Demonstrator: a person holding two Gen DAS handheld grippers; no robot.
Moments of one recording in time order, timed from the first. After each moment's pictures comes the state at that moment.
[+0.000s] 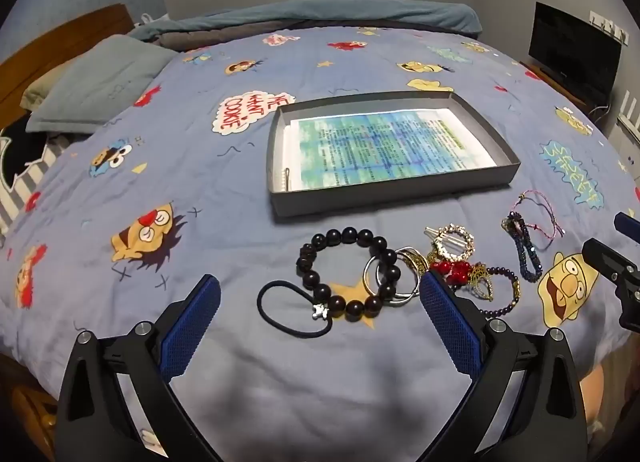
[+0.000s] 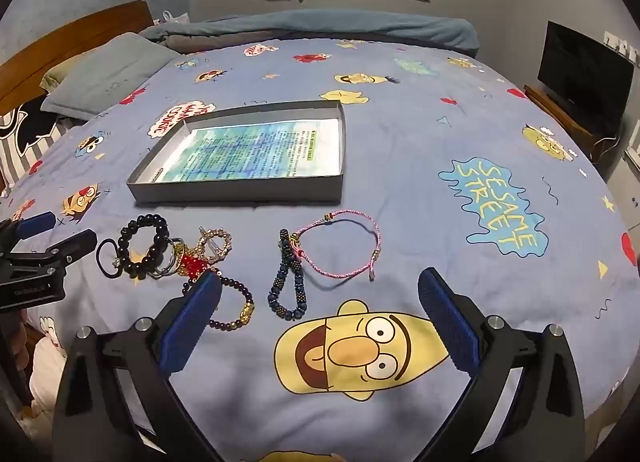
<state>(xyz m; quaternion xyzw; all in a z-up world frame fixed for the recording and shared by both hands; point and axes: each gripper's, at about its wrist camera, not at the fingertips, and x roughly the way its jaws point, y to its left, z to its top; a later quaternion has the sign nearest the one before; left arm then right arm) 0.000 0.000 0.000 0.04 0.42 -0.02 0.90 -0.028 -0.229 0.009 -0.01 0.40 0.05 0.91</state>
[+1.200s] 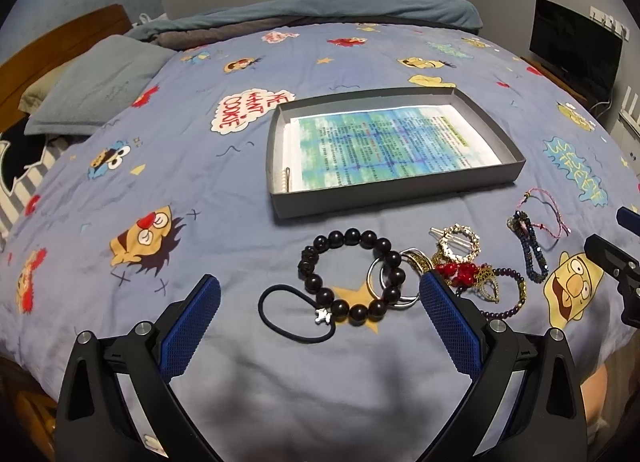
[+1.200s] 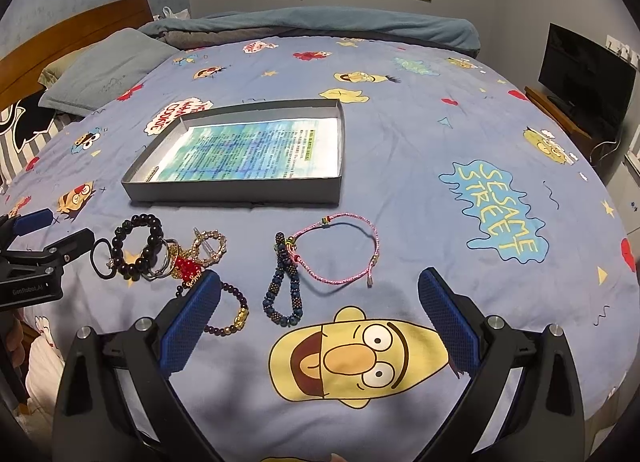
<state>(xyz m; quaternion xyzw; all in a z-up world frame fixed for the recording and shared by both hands) 0.006 0.002 -0.006 0.05 0.43 -0.02 0.90 -0.020 -0.229 0.006 -0.02 0.40 0.04 0.91</state>
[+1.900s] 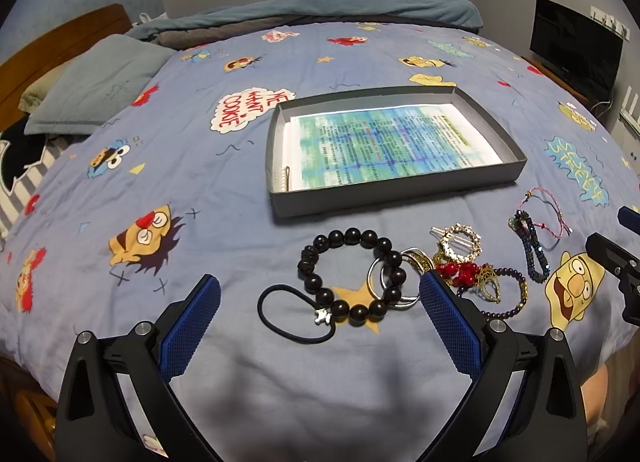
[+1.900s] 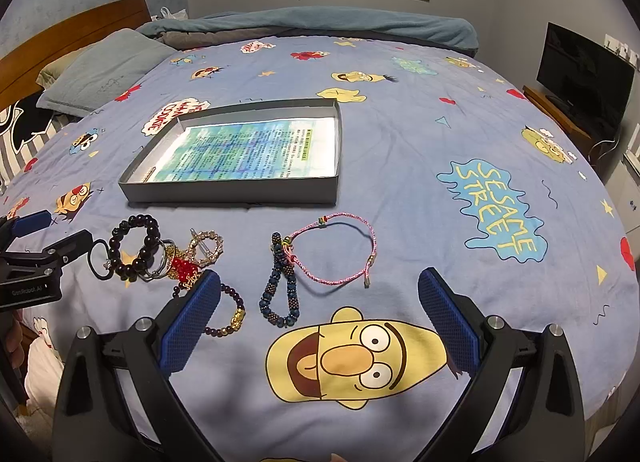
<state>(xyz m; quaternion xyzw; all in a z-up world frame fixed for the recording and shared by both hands) 0.006 0.002 -0.006 0.05 0.43 -0.02 0.90 -0.020 -0.232 0.006 -0.02 0.40 0.04 0.91</state>
